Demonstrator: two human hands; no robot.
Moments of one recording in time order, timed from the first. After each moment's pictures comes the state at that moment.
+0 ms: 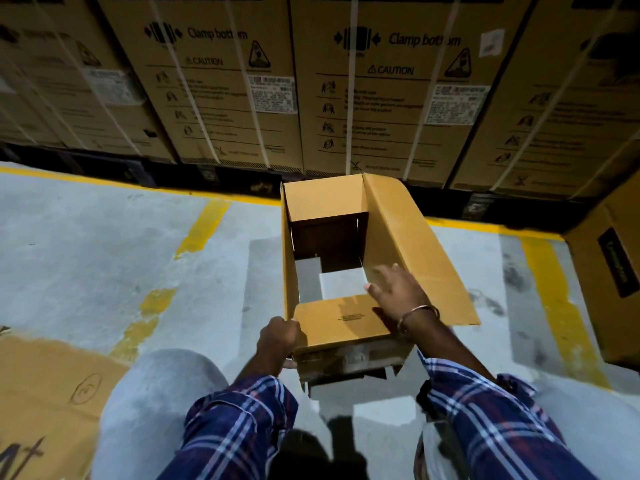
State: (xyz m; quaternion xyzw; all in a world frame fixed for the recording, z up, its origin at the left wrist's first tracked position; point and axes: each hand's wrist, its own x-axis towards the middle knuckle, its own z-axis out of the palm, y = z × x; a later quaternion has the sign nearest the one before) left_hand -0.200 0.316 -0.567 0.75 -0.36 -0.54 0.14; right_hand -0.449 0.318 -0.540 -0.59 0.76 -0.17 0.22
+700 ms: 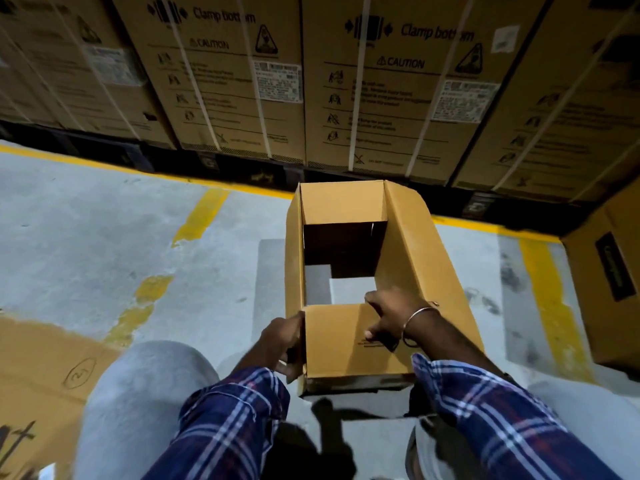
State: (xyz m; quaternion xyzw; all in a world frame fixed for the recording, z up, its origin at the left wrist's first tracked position) left_hand -0.190 0.319 -0.579 0.72 -0.37 -0.59 0.05; right_hand -0.436 0.330 -0.517 -0.71 0.64 0.11 0.25
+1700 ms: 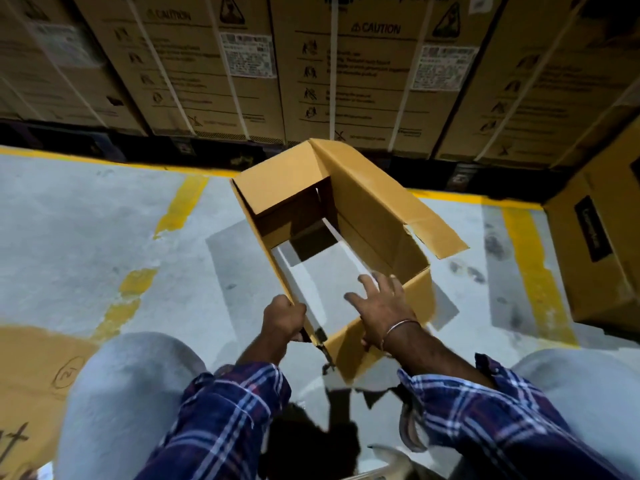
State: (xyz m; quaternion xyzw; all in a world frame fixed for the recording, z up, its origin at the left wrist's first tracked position) left_hand -0.224 0.331 -0.586 0.73 -0.45 -0.49 0.14; right_hand -0.421 0.381 -0.547 -0.73 0.66 0.17 0.11
